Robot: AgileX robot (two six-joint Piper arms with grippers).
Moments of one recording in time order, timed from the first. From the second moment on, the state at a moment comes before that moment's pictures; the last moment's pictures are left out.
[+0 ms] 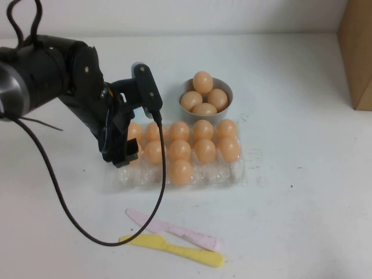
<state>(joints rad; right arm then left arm) -0.02 -0.01 0.03 0.55 0.44 -0.49 -0.42 1.78 -1.39 -0.01 0.85 0.88</state>
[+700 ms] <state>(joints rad) -0.02 -0.01 0.03 0.55 0.44 -0.49 -0.40 1.87 -1.39 -0.03 0.78 1.16</state>
